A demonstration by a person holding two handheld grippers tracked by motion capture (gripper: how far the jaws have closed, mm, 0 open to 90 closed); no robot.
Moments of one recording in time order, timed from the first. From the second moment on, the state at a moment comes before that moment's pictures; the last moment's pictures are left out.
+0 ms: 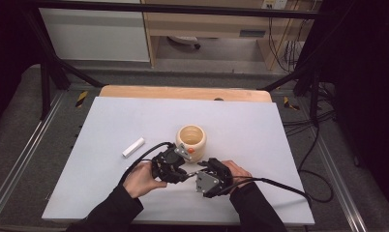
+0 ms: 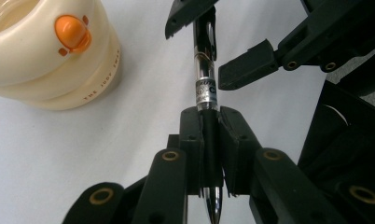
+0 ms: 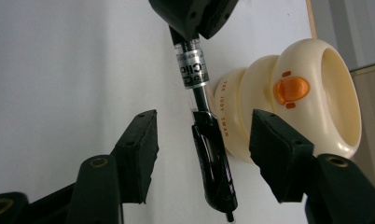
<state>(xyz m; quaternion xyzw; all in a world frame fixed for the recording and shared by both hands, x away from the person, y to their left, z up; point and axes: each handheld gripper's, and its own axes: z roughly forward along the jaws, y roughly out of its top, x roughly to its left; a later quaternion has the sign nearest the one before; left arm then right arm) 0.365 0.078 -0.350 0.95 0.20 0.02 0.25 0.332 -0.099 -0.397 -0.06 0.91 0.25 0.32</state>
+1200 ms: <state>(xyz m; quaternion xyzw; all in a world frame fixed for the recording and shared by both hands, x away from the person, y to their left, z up) 0.364 0.071 -0.357 0.95 0.19 0.01 0.25 0.322 -0.091 -0.405 -0.16 0.89 0.22 0.36</state>
